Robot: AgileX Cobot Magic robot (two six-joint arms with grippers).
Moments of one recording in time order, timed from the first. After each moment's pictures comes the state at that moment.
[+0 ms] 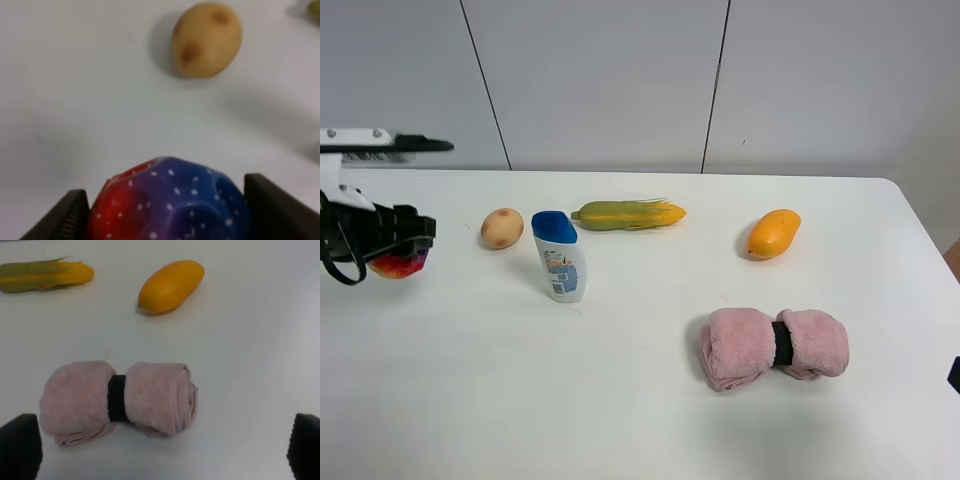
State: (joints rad) left arm -0.13 1.28 -0.64 0.02 0.33 -0.16; right arm 0.06 0.00 -0.48 0.09 1.06 0.02
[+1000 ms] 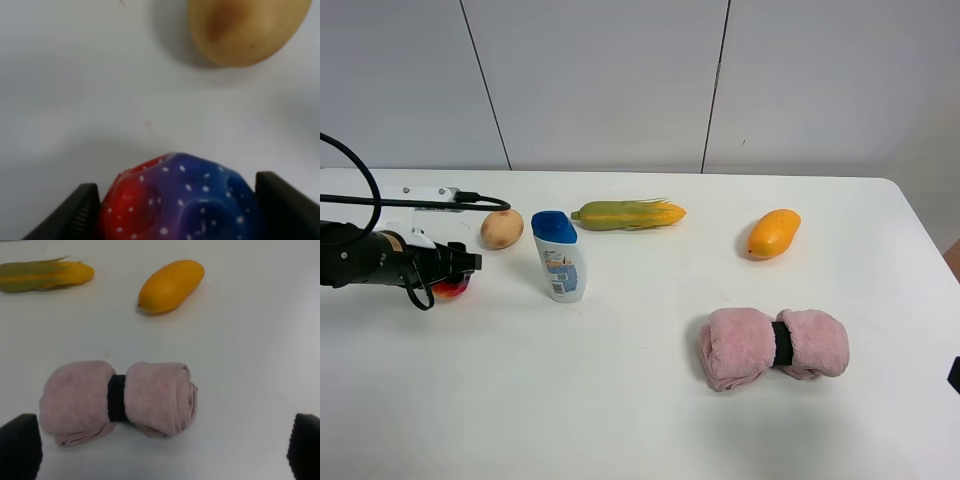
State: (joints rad) left arm -0.13 1.70 -0.58 0.01 -0.16 -0.14; right arm 0.06 0.00 -0.48 0.09 1.06 0.02
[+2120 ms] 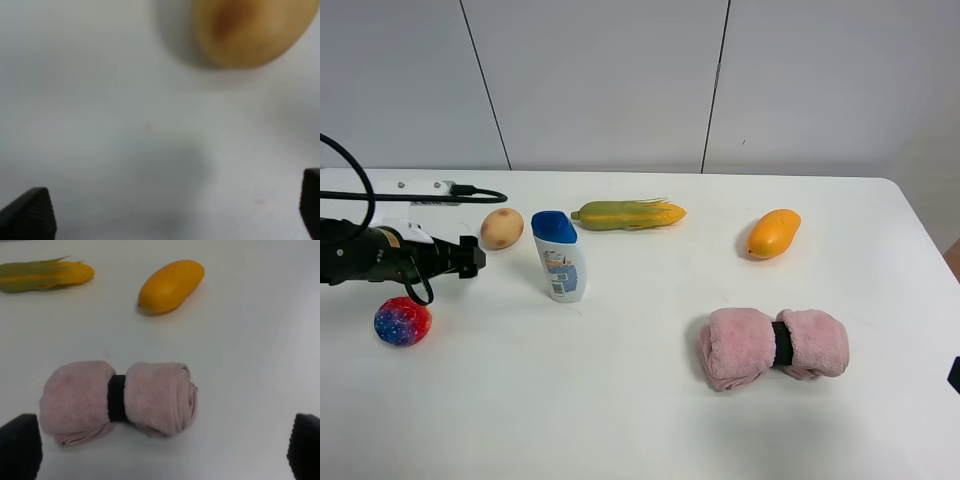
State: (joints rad) left arm -0.13 1.67 -0.59 0.01 -0.15 -0.17; right arm 0.06 0.00 -0.48 0.09 1.06 0.02
